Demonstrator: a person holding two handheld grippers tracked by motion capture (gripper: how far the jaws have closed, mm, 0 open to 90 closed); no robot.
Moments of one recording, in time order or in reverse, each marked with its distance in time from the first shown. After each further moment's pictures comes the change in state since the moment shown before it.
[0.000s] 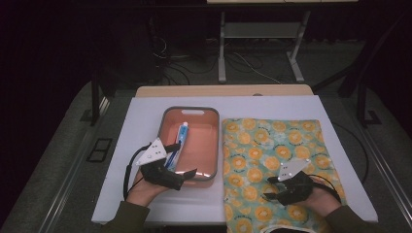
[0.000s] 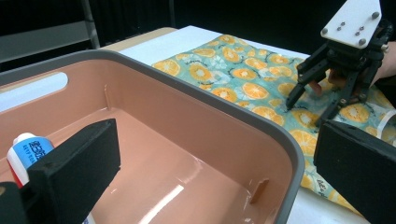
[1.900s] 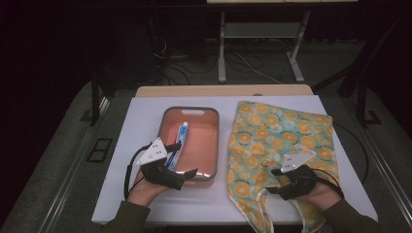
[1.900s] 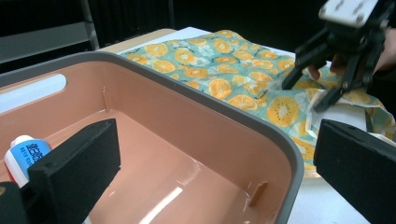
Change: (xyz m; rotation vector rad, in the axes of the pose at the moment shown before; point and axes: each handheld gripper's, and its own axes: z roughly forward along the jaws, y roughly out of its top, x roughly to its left) left arm 0.000 0.001 0.001 -0.005 -0.001 -0.001; right arm -0.006 0.011 -0.014 -0.011 -0.040 0.075
